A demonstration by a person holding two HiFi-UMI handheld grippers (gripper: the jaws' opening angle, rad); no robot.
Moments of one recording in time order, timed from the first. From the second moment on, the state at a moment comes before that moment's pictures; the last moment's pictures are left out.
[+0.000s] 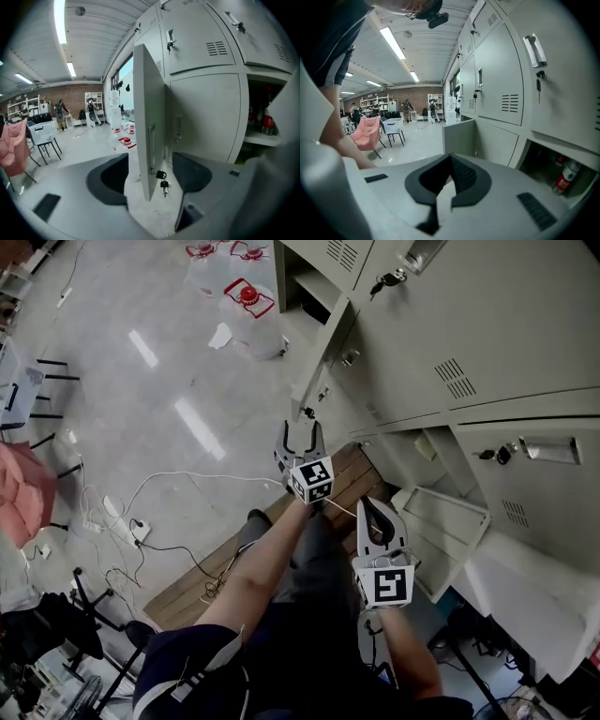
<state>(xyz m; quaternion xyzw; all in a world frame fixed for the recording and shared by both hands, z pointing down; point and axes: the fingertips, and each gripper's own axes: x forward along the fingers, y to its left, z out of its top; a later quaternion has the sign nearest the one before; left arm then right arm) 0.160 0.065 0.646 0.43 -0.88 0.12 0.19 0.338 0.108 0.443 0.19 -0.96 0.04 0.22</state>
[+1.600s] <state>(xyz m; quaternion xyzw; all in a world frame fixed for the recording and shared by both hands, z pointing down) 0.070 0.058 0.677 0.27 -0.93 0.08 0.23 0.299 0.109 0.485 0.16 -0.96 0.06 0.22</state>
